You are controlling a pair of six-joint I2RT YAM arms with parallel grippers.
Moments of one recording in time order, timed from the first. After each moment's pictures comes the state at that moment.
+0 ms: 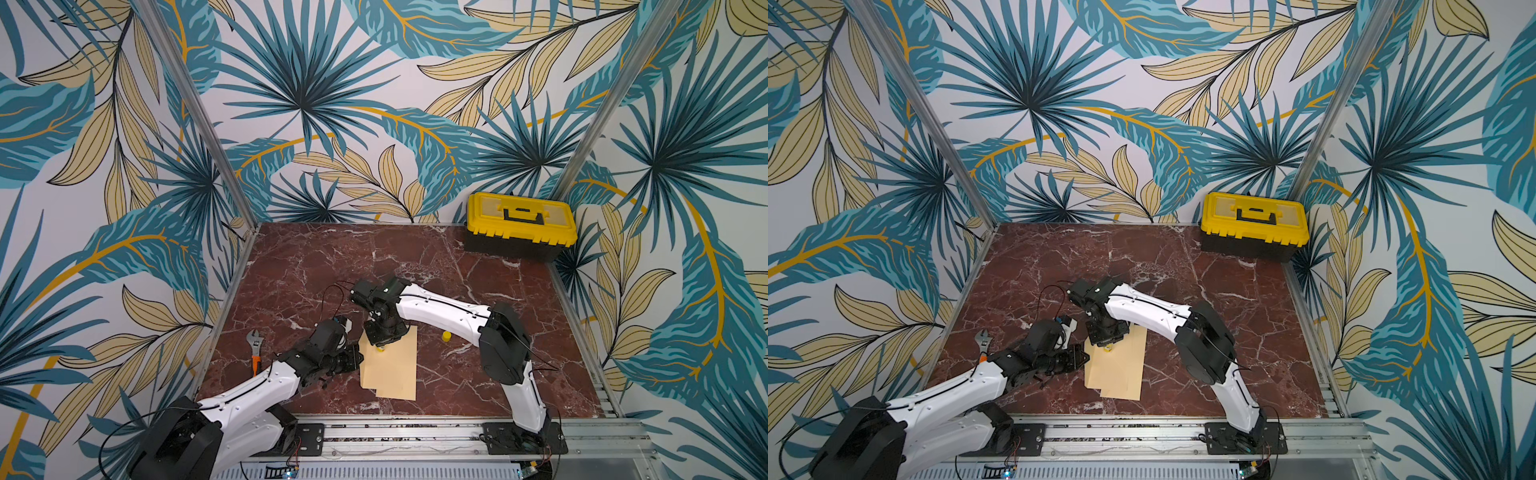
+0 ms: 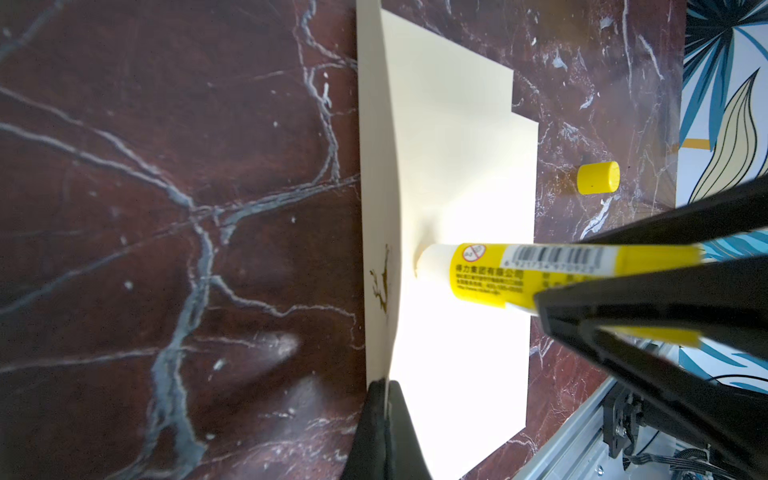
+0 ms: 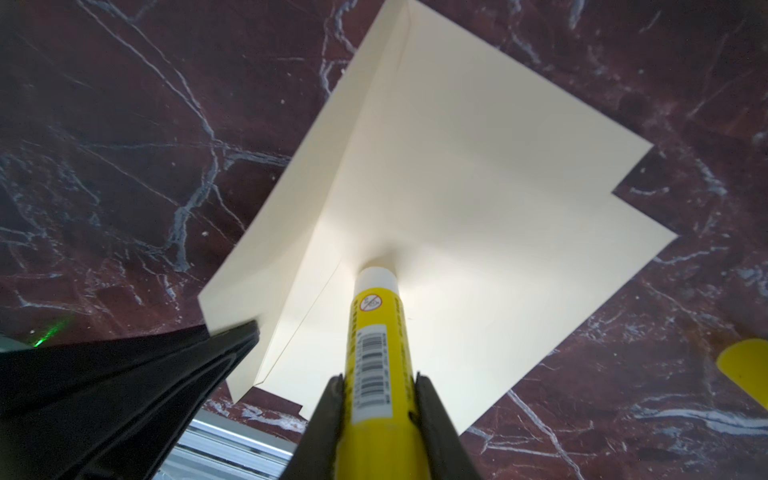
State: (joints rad) left arm -0.57 1.06 0.36 -0.18 0.28 -0.75; right arm 0.96 2.12 1.82 -1.17 -0.03 0.60
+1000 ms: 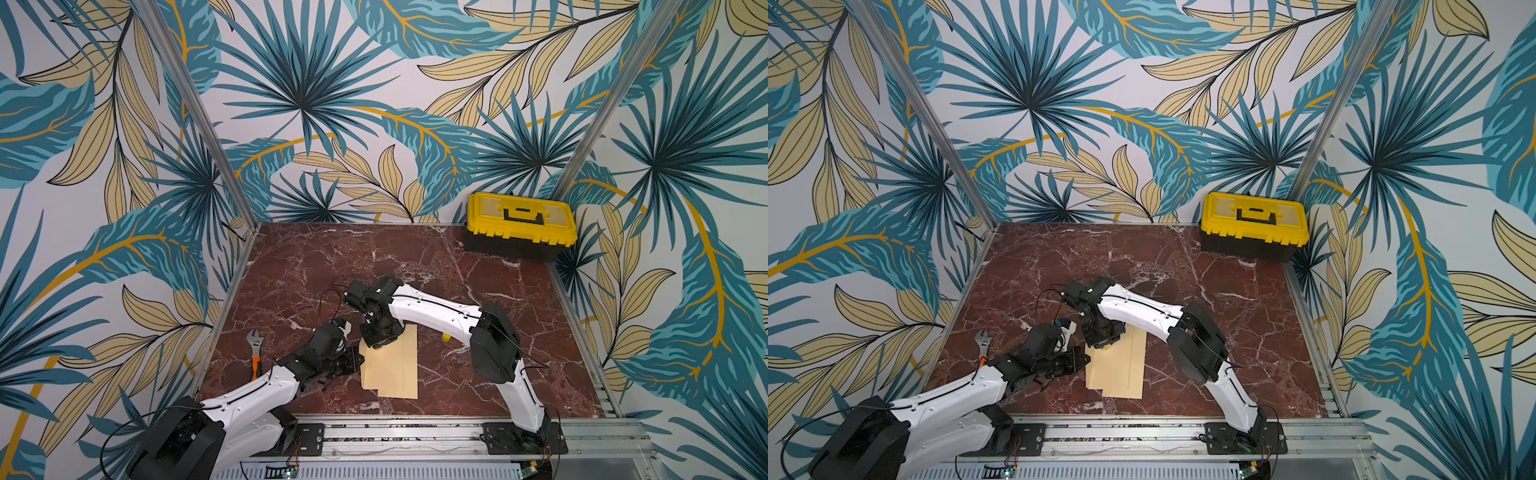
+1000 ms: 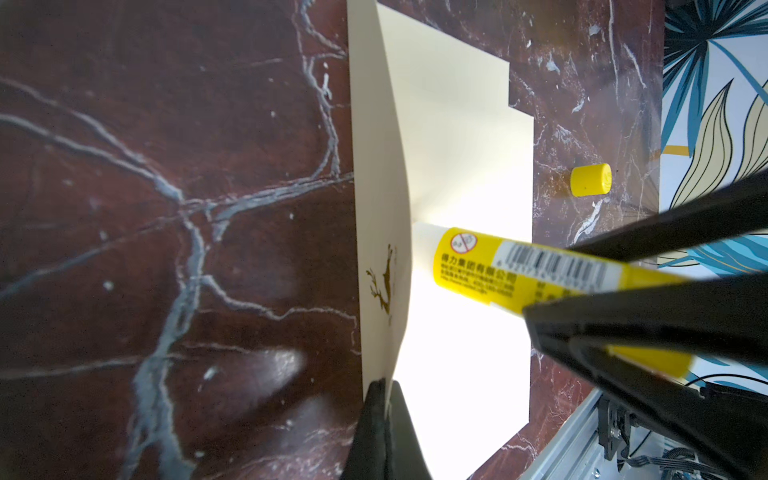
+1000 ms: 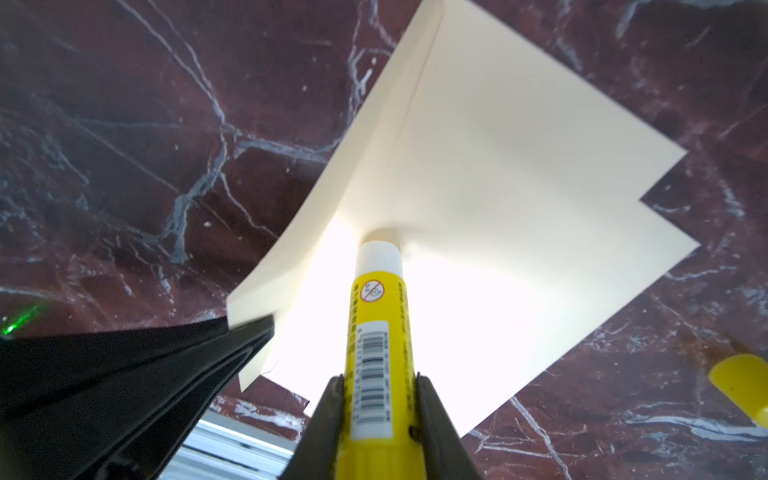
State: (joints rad) left arm -0.57 1.06 0.30 -0.08 0.29 -0.77; right arm 0.98 2.18 1.91 -1.25 -0.05 0.54
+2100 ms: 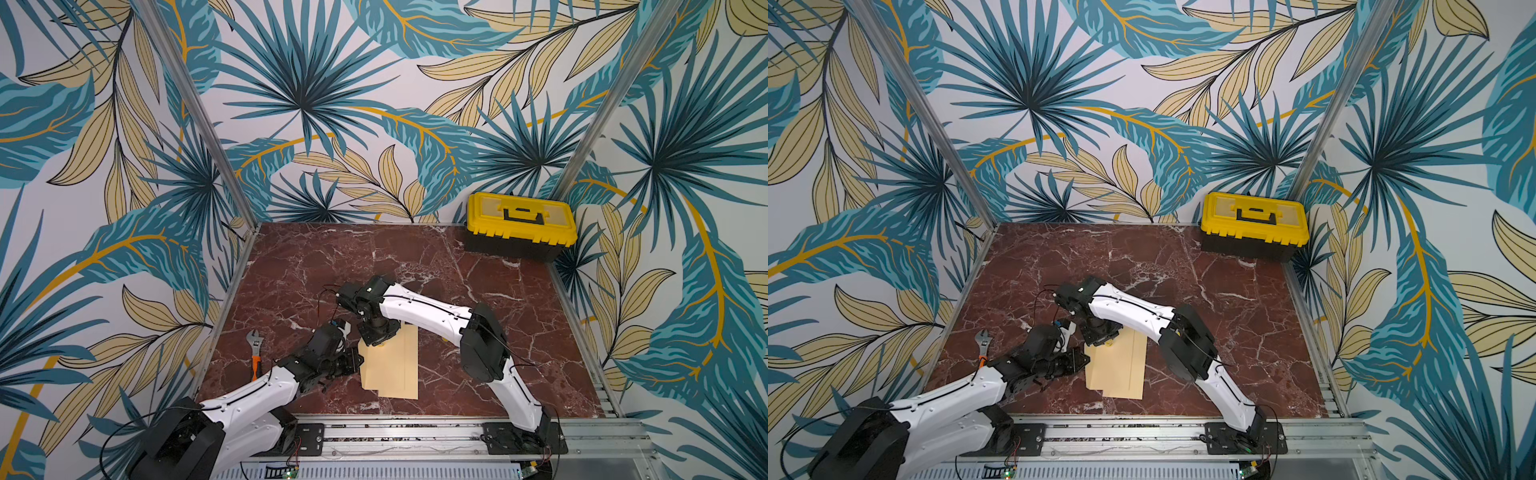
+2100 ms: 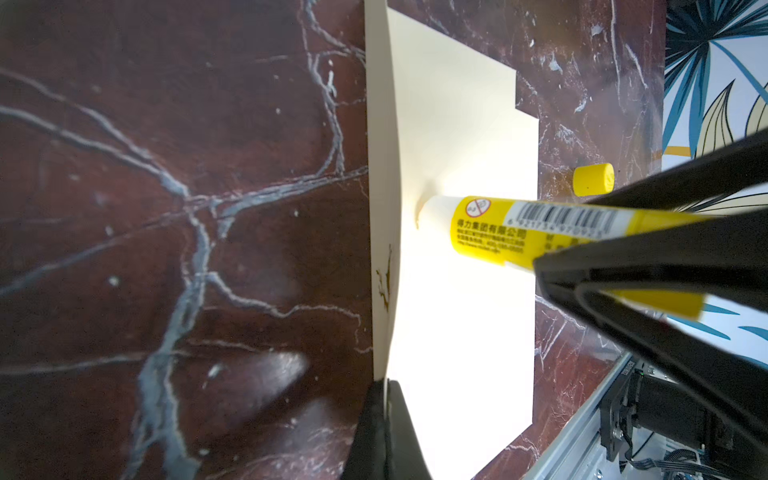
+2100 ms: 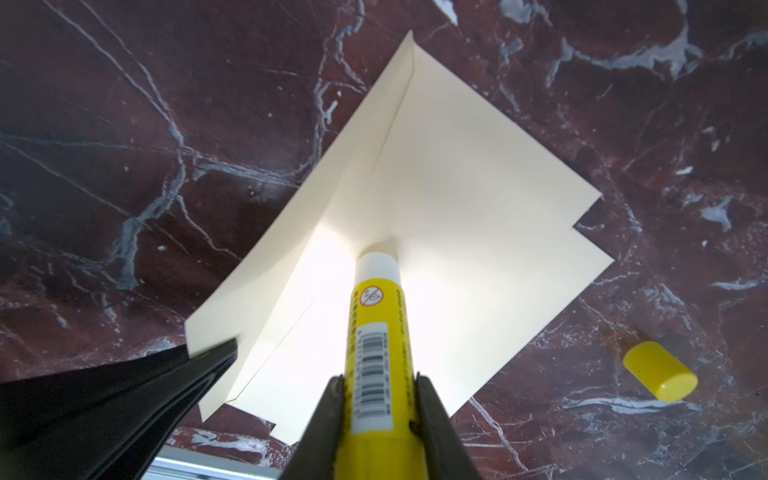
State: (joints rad) left arm -0.57 1.05 0.29 -0.08 0.29 -0.78; right arm 1.00 2.27 2.05 -1.36 0.09 0.52
